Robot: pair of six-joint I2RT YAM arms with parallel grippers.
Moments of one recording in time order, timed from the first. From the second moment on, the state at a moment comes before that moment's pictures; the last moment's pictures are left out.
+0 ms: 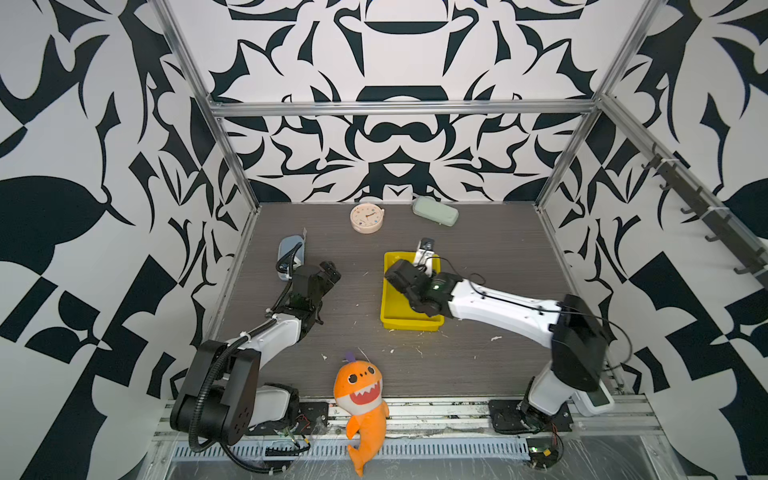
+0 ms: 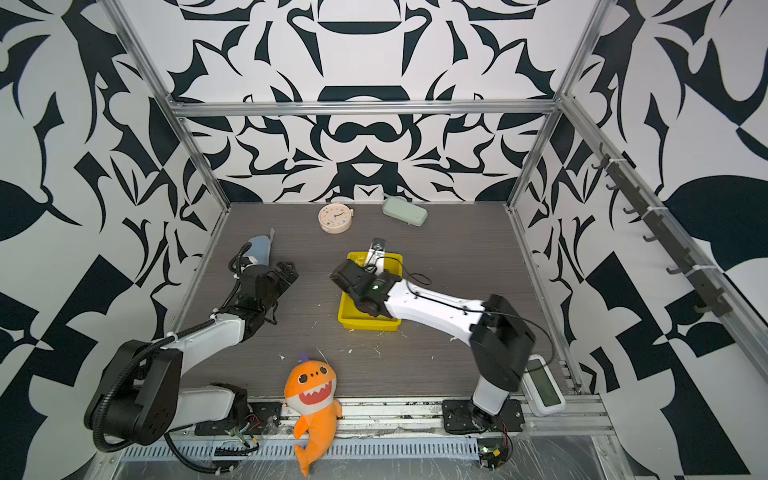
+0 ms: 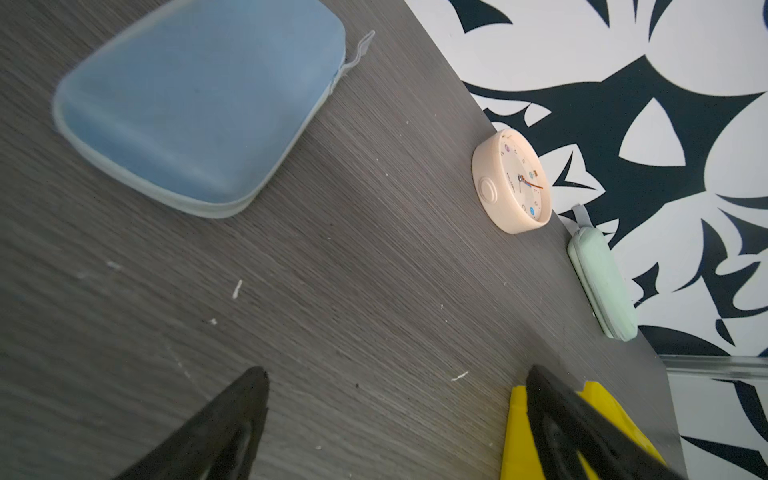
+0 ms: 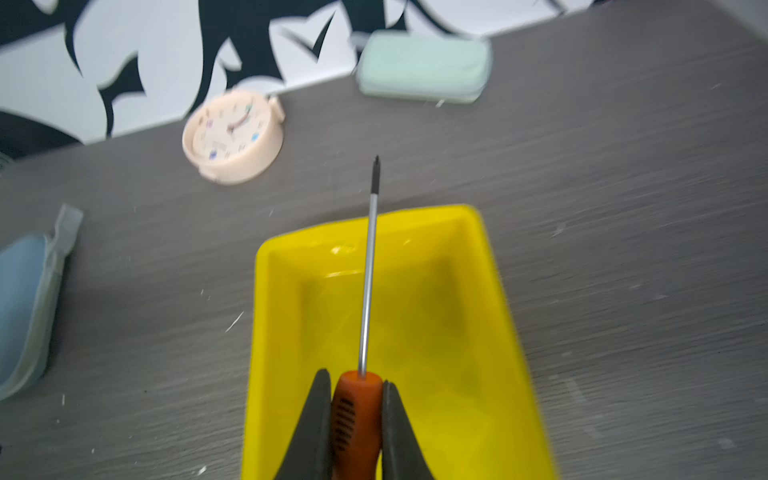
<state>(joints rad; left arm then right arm) -0.26 1.32 0.49 0.29 -0.16 -0.92 0.98 1.76 1.32 -0.52 0.71 1.00</state>
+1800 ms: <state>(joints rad) -0.26 1.37 0.53 0.28 -0.08 -0.92 0.99 1.92 1.33 -0.58 0.52 1.02</state>
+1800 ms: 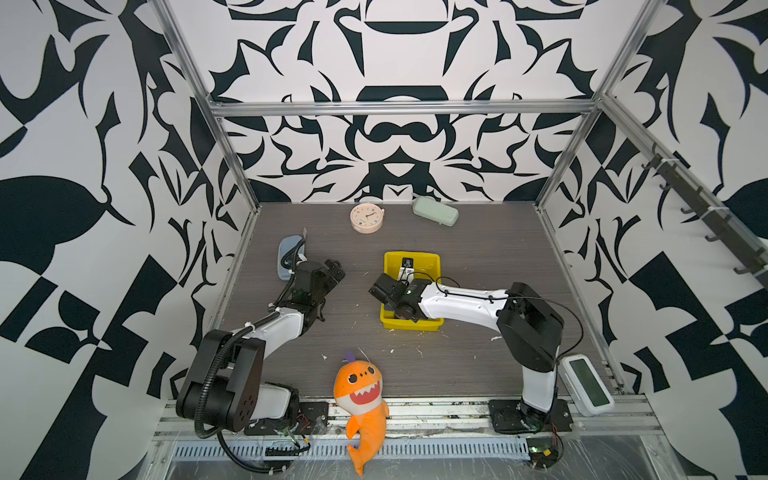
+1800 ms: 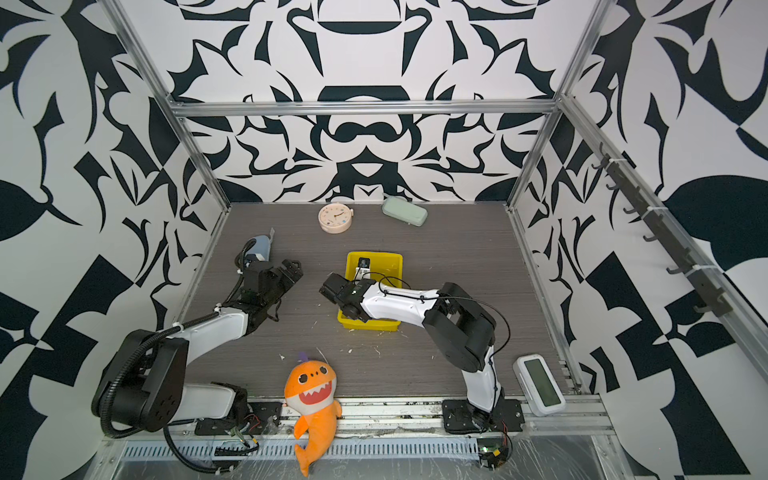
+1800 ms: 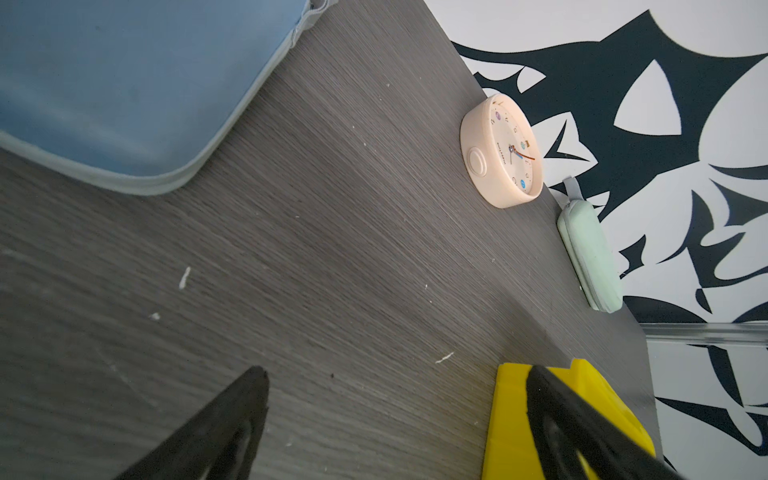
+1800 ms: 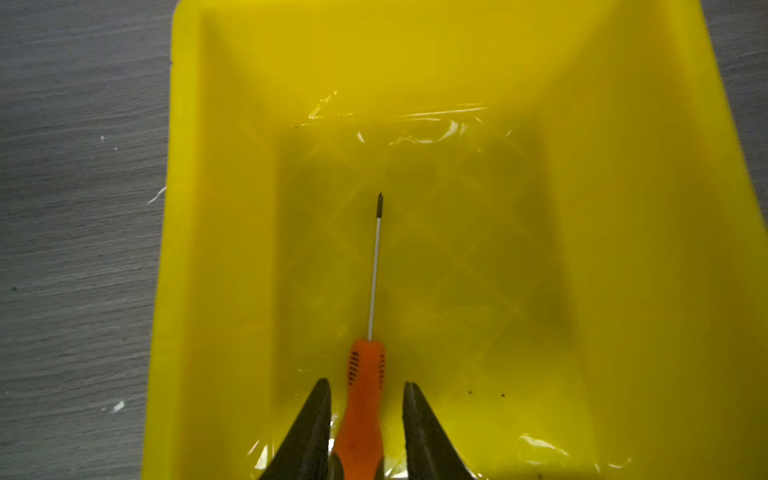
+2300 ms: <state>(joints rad) -0.26 1.38 0.56 0.25 -0.07 -0.92 0.97 1.83 1.38 -0.66 0.58 0.93</state>
